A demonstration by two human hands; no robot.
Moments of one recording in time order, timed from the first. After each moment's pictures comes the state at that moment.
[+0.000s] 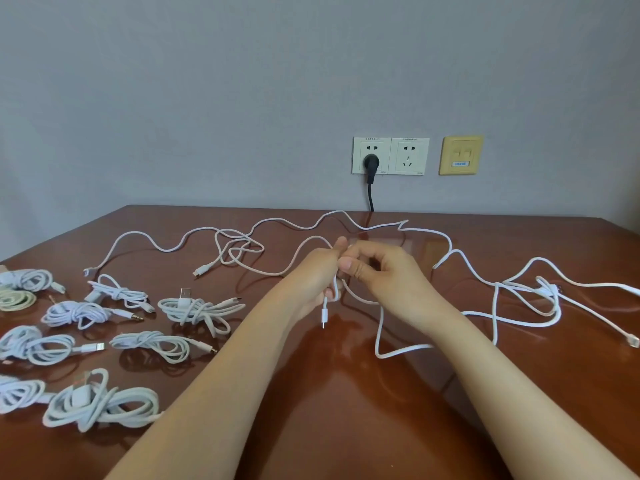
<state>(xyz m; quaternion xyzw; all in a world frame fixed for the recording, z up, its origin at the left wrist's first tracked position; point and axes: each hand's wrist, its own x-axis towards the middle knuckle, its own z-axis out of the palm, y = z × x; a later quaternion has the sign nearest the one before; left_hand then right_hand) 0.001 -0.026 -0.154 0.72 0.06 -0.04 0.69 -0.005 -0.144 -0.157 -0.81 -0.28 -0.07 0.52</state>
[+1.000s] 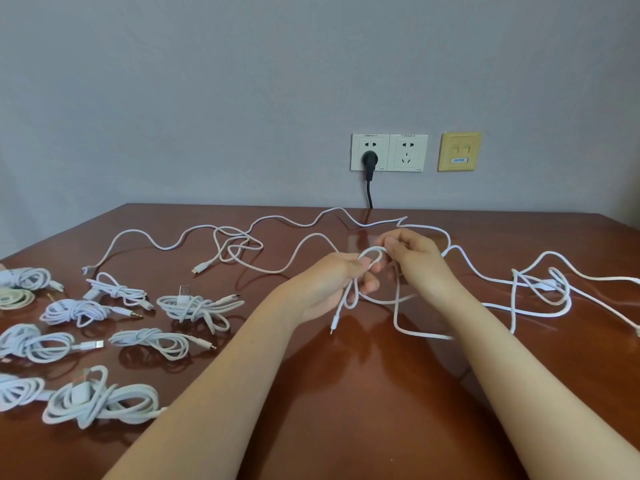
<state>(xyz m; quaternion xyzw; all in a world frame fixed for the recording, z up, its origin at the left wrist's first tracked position) -0.010 -0.030 -0.159 0.72 -0.10 -0.12 0.68 0.014 -0.165 -0.155 -0.78 -0.13 -0.06 0.61</state>
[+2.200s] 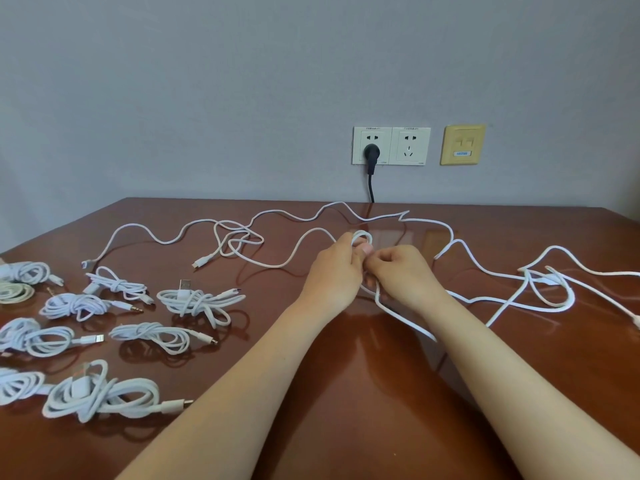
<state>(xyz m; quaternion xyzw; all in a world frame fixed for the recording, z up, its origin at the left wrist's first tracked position) 0.001 -0.040 -0.177 0.89 -0.06 0.18 0.42 0.004 -0.148 -0.166 -0.85 -0.11 -0.03 0.52</state>
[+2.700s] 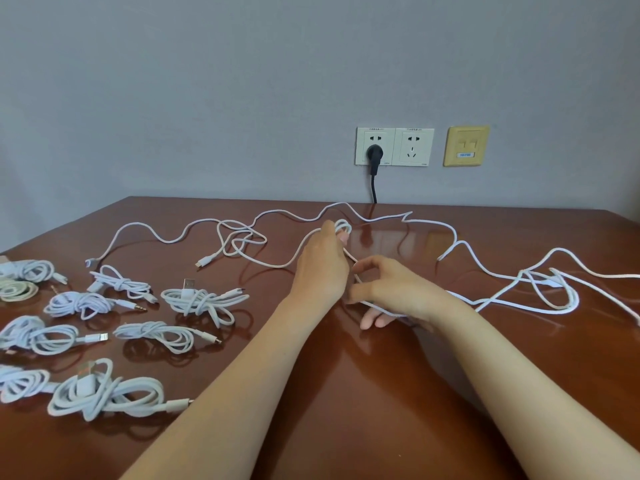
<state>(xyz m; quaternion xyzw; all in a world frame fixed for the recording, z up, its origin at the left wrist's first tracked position) 0.000 -0.029 -0.167 0.90 0.00 0.23 0.36 -0.005 -0.143 -0.160 -0.85 -0.12 0.19 0.49</state>
